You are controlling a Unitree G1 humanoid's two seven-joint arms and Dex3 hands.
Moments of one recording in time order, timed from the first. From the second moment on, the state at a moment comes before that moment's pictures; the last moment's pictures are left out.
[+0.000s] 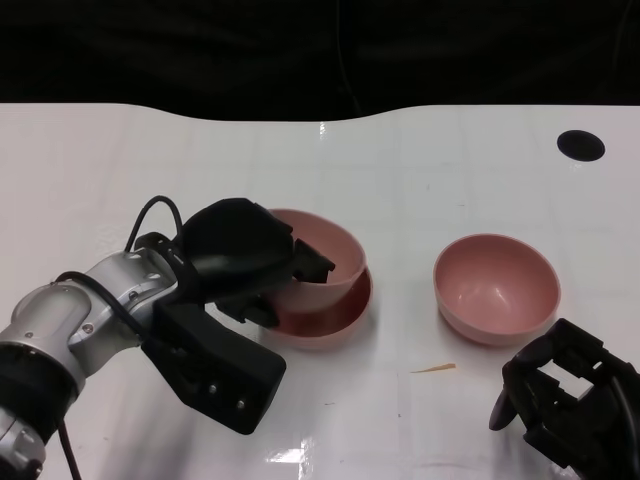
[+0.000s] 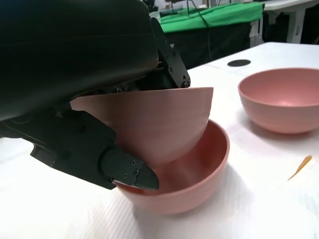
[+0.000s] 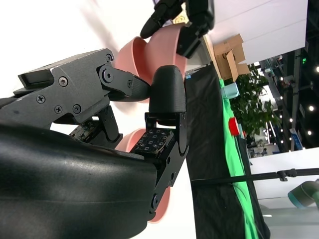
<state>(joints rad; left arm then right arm) -0.71 0.38 -0.56 0.68 0.86 -0.64 0.05 0.17 0.07 -0.10 0.11 0.37 -0.21 0.37</state>
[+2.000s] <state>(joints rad) -0.69 0.37 -0.60 0.66 0.87 -0.50 0.07 0.19 0.08 -0.08 0.08 0.35 -0.22 0.35</state>
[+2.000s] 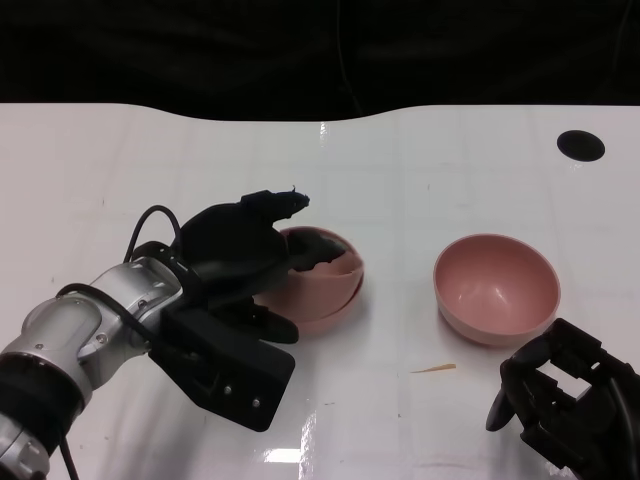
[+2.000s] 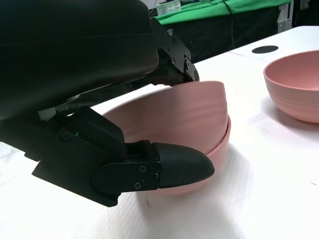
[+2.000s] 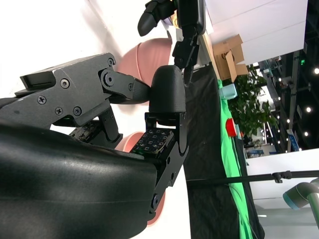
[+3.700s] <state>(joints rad) -0.58 0.33 -0.63 0.64 0.92 -0.35 0.17 0.18 0.08 -0.11 0.10 0.37 -0.22 0.38</state>
